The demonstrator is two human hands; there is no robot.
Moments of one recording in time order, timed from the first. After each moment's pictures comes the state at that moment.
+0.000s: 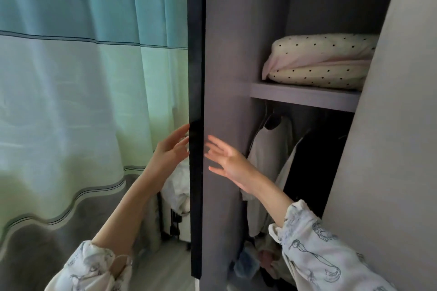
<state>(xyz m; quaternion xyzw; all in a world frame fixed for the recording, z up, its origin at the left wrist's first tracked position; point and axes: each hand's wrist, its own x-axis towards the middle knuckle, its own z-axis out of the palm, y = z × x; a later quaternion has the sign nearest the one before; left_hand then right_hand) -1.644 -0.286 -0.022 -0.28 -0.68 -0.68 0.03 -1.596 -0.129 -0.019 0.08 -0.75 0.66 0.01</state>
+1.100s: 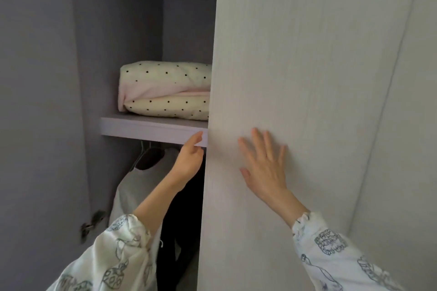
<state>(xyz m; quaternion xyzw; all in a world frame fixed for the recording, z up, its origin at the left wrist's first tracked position) -1.675 0.172 0.029 -0.38 -0.69 -0.61 -0.04 -1.538 0.306 0.017 -0.23 -0.92 -0.16 0.29</state>
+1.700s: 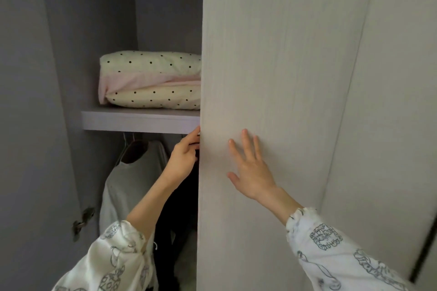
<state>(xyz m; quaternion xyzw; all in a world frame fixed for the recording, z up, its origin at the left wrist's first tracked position) -1.657 0.140 0.014 -0.47 -0.58 -0.65 -0.11 -1.514 0.253 -0.002 -0.26 -0.94 -0.05 0.22</state>
